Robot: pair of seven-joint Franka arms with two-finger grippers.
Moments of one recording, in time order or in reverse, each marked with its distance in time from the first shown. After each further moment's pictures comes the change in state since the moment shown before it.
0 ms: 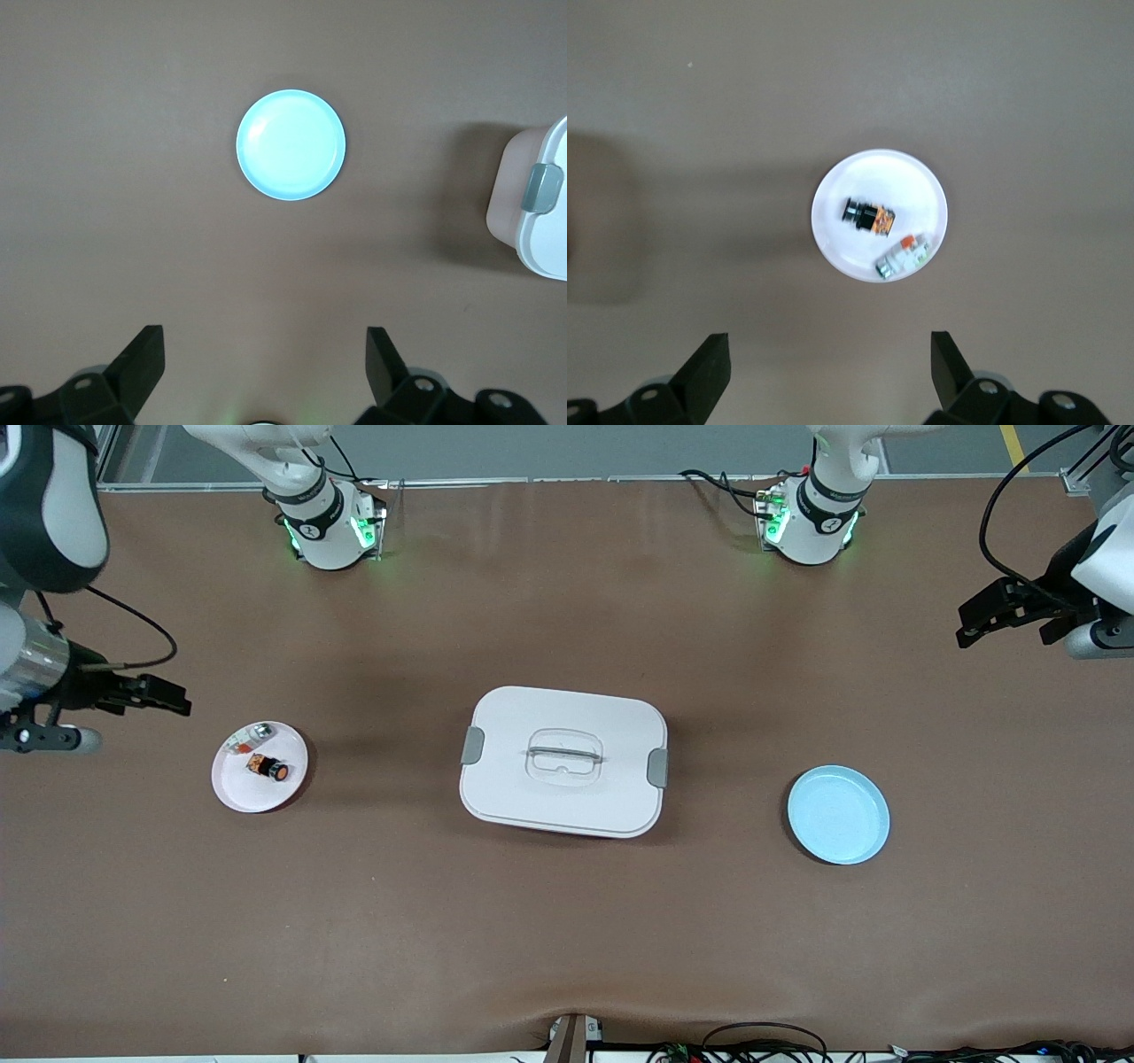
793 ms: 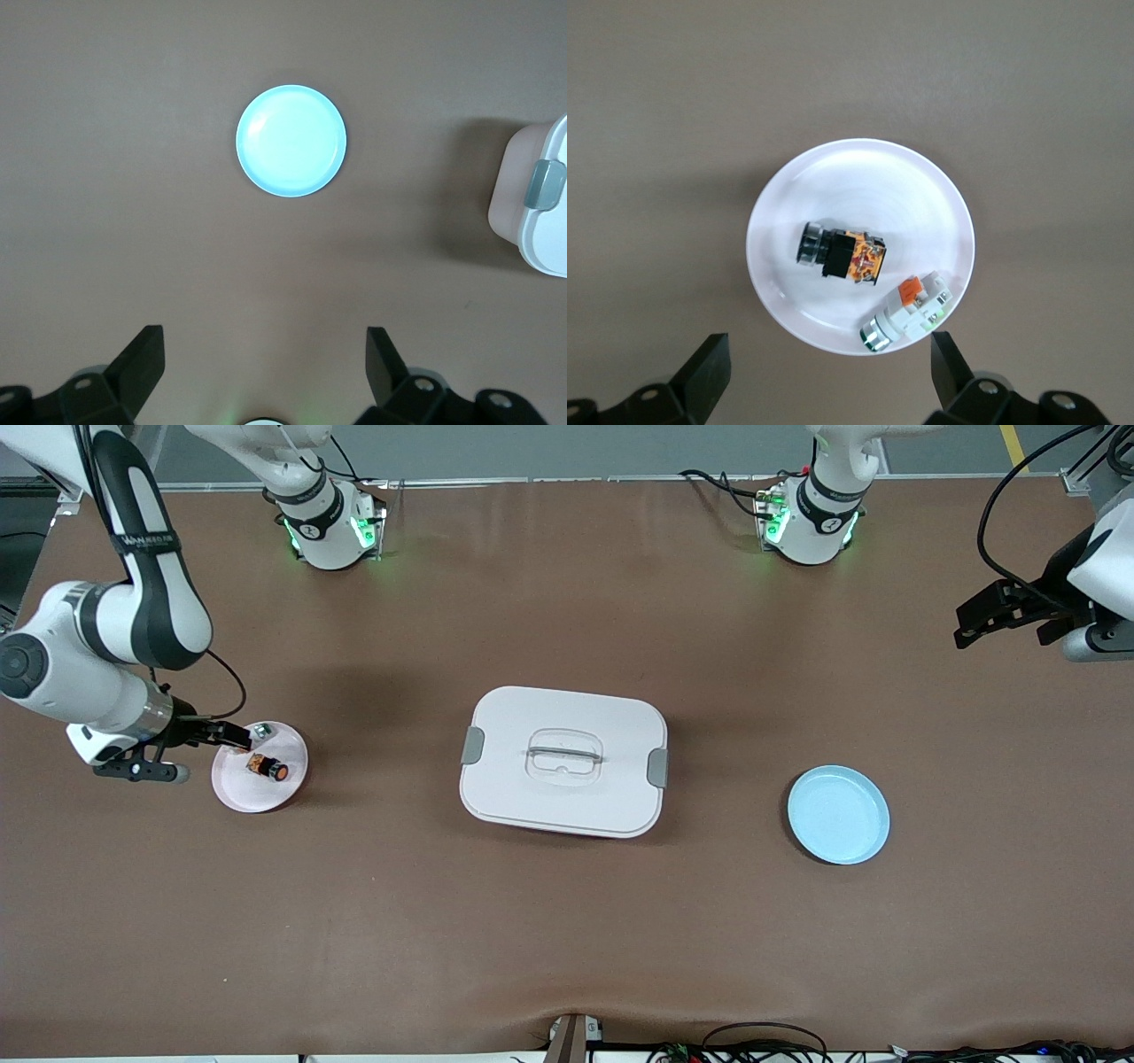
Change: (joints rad) left arm 0.000 0.005 0.000 -0.002 0.000 -0.003 0.000; right arm -0.048 0.123 -0.002 -0.337 0.000 0.456 0.009
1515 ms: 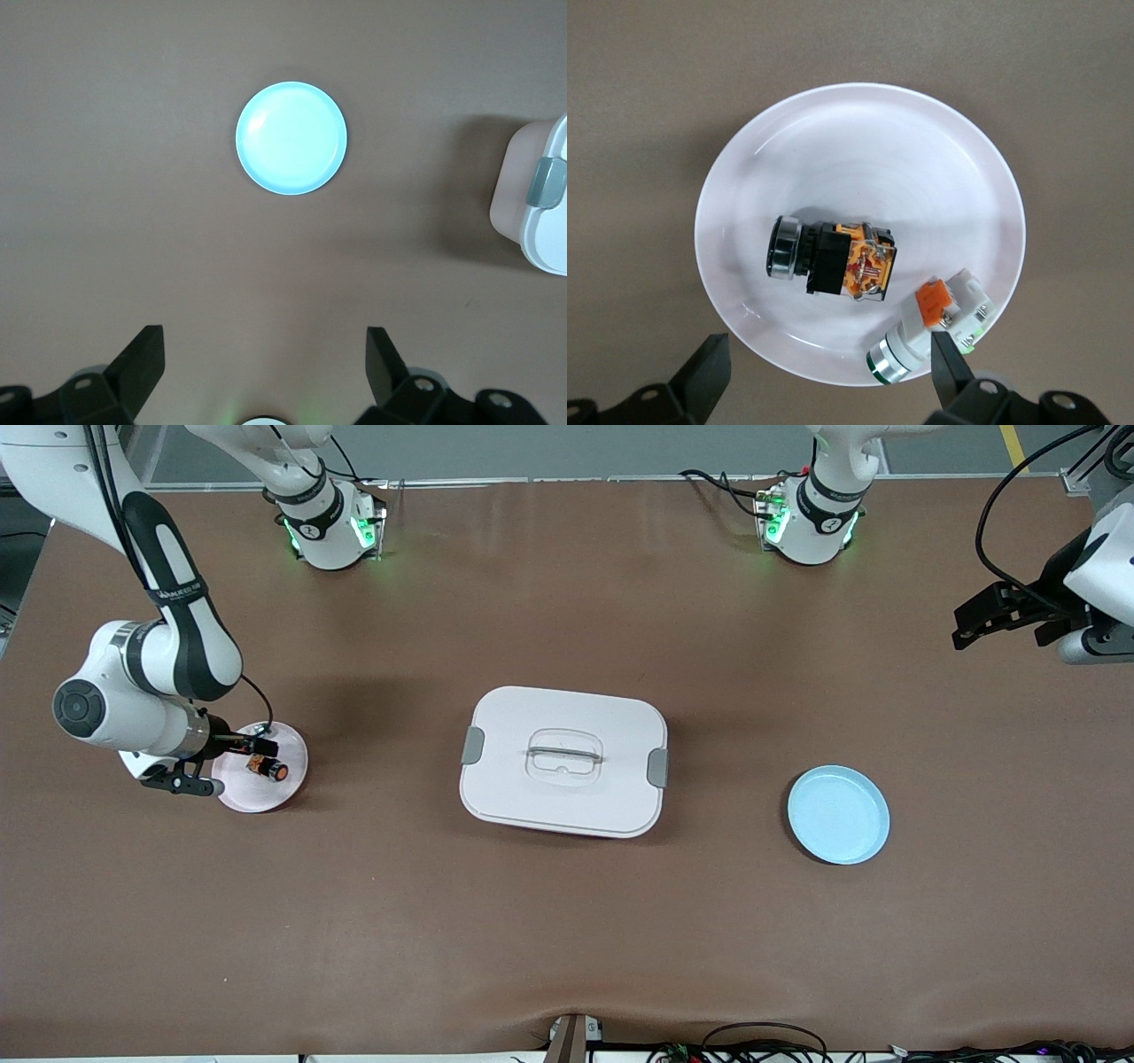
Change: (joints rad) left arm 0.000 0.002 0.000 -0.005 0.000 -0.001 0.000; right arm -0.002 0.133 0.007 0.005 0.003 0.035 0.062
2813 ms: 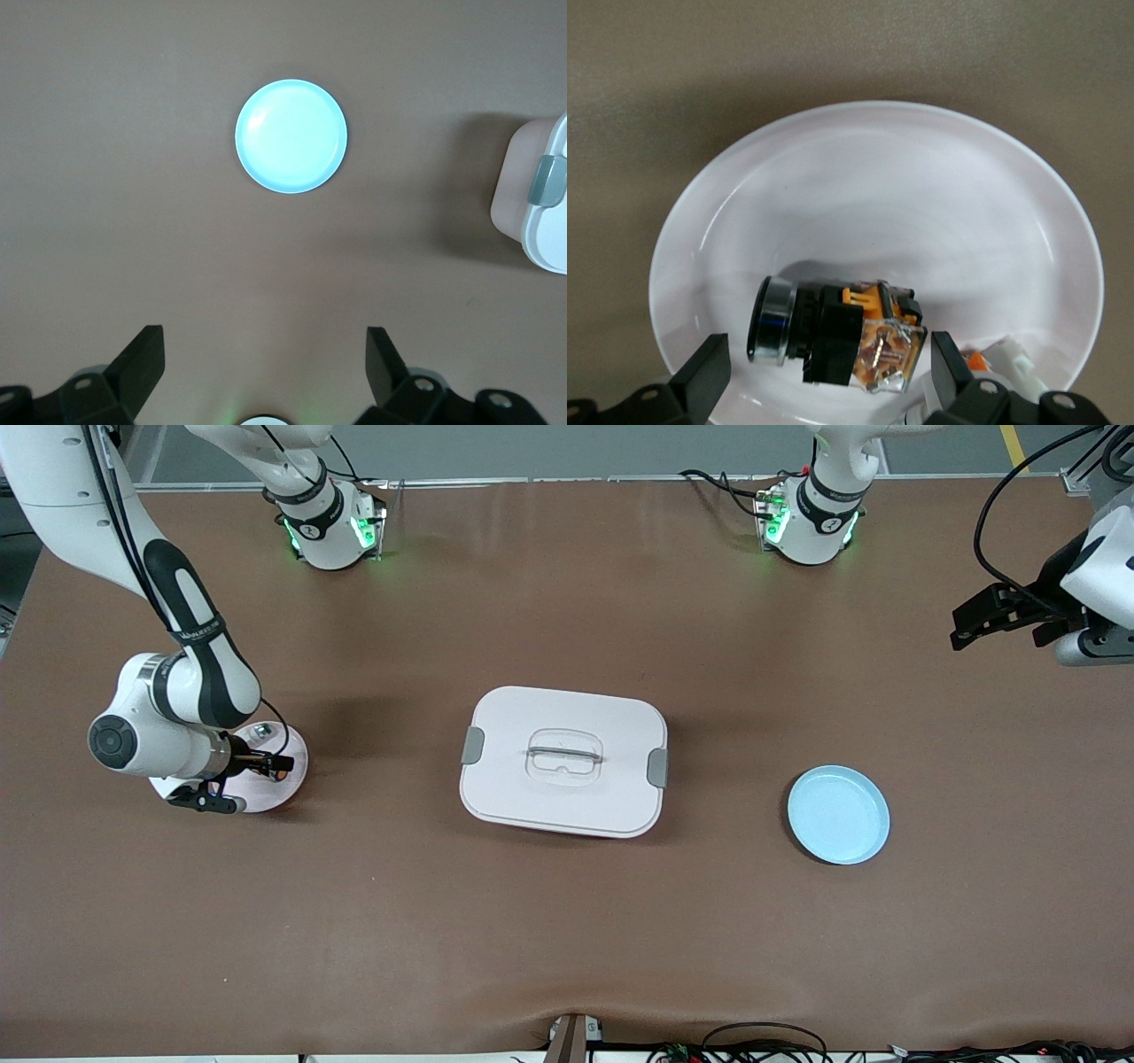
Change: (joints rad) left arm -0.001 0.001 0.000 -0.004 0.000 0.000 0.000; right arm 0.002 0.157 0.005 0.077 0.001 0.043 0.001
